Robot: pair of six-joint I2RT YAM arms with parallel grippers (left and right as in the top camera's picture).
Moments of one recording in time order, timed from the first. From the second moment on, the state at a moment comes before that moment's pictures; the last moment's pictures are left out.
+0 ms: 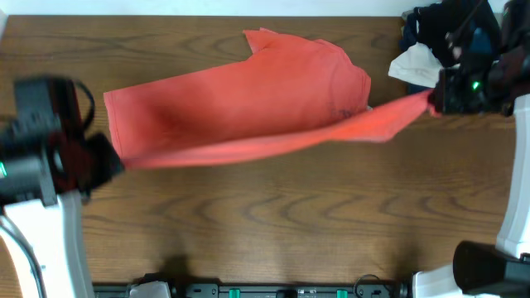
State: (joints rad) left arm 0.19 1.21 1.60 -1.63 -0.18 -0.38; right arm -0.12 1.66 1.97 -1.59 -0.26 -0.08
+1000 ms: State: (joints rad) left arm 0.19 1.23 0.95 -0.99 -0.28 -0.59; right arm 0.05 1.47 1.19 -0.75 -0.26 0.02
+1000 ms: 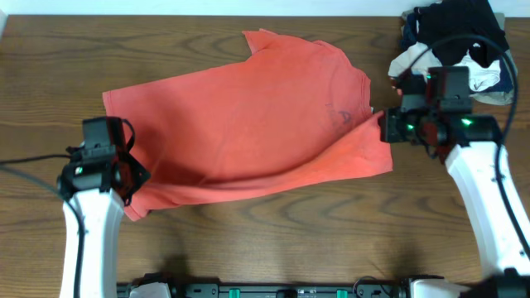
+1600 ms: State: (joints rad) left arm 0.19 1.72 0.94 -0.60 -0.38 -0.59; right arm 0.06 1.79 1.19 -0.44 -0.25 0.04
